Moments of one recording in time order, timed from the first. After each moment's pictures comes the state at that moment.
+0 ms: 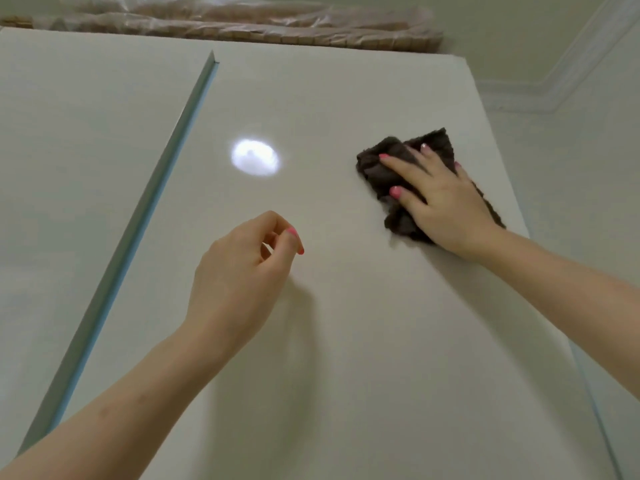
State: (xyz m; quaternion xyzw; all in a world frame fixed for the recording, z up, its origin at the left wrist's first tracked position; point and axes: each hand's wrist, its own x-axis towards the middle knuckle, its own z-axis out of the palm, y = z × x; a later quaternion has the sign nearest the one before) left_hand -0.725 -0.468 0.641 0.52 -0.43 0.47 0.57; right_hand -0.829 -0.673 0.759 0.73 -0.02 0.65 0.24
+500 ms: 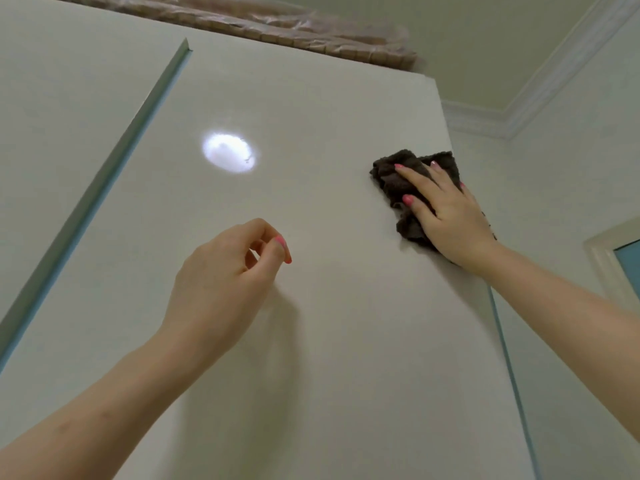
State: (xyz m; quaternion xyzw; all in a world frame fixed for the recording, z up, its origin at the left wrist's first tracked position) left_hand -0.729 -0.487 0.636 0.50 -0.45 0.46 0.57; right_hand -0.867 -0.714 0.761 0.72 -0.06 0.66 0.21
